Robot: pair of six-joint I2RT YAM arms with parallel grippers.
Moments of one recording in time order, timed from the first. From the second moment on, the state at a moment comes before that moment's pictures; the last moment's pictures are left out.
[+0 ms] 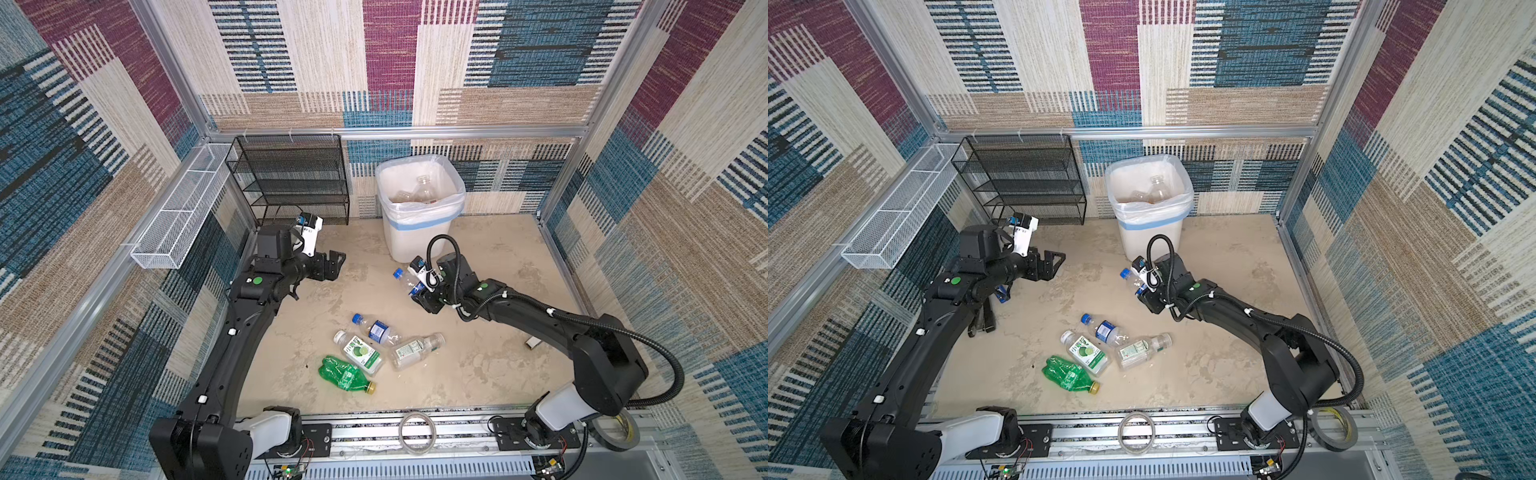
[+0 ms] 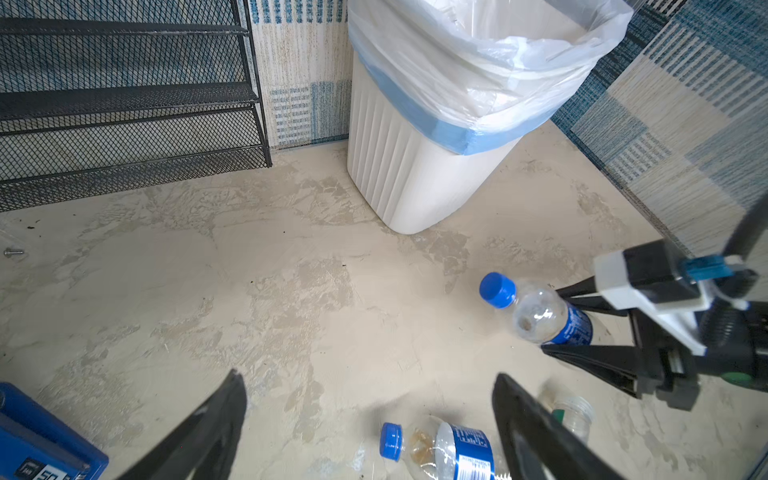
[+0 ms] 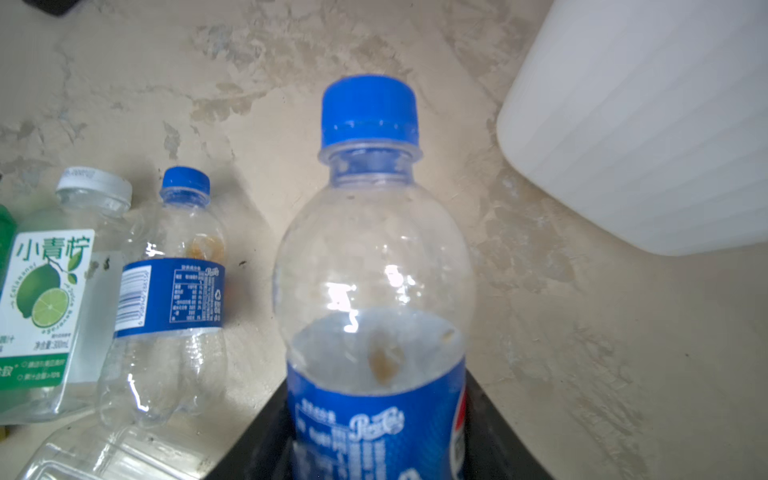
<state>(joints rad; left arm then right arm) -0.12 1.22 1.24 -0.58 0.32 0.00 0.60 1.53 1.03 -0.25 -0.15 -0.17</state>
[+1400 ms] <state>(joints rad) -0.12 1.19 1.16 -0.46 0.42 0.00 0.41 1.02 0.82 0.91 0.12 -0.04</state>
